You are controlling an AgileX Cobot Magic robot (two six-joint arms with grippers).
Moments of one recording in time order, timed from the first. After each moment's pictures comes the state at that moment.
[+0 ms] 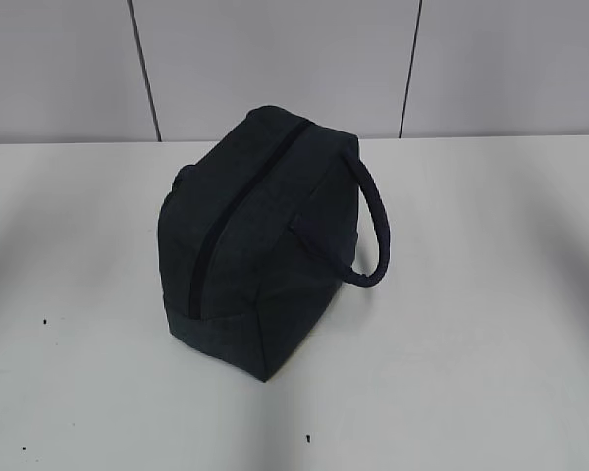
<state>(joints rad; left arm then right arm) -0.26 1.27 -1.60 -0.03 1.25 0.03 0.01 1.24 -1.72 0.17 1.27 -0.18</state>
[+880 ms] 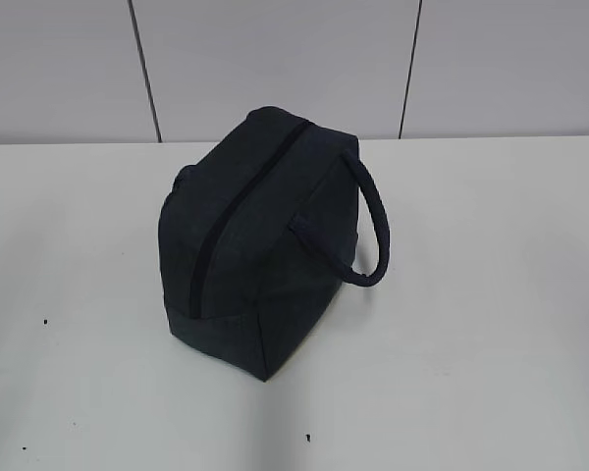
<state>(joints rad) -0.26 0.41 -0.84 -0.11 1.24 -0.03 0.01 0.34 -0.98 0.04 1.27 -0.10</state>
